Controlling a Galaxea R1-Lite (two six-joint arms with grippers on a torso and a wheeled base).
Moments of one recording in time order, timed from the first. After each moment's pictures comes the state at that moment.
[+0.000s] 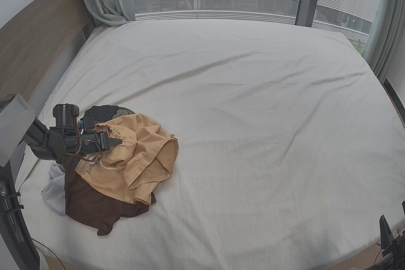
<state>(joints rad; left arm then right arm) 0.08 2.19 -1.08 -0.47 -0.59 -0.14 0.00 0.02 -0.02 0.00 -0.01 0.01</state>
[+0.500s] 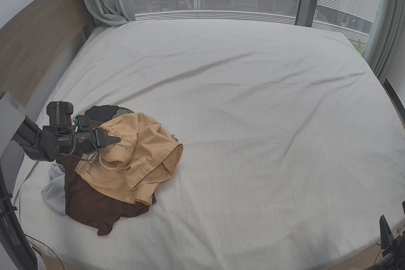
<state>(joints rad) 0.09 2.10 -0.99 -0.49 -0.67 -0.26 0.00 0.02 -0.02 0.00 -0.01 0.01</state>
